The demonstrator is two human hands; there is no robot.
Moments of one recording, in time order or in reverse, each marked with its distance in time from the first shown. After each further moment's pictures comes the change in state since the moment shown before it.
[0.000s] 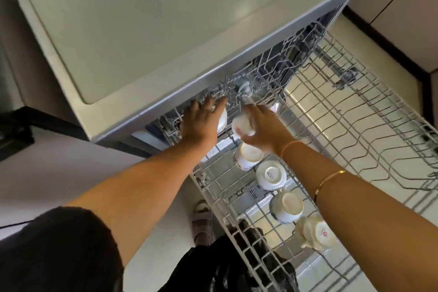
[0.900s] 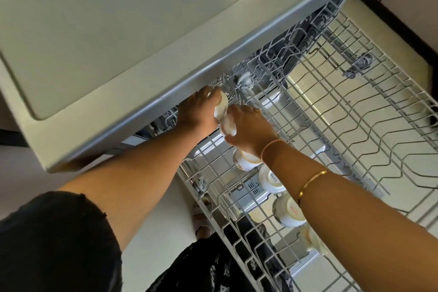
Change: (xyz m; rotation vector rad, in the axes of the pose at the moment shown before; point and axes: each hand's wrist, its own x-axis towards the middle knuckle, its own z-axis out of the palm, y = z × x) left_hand 0.045 -0.013 0.021 -0.002 -0.017 0.110; right_hand 0.029 -0.009 0.035 -0.141 -0.036 -0.004
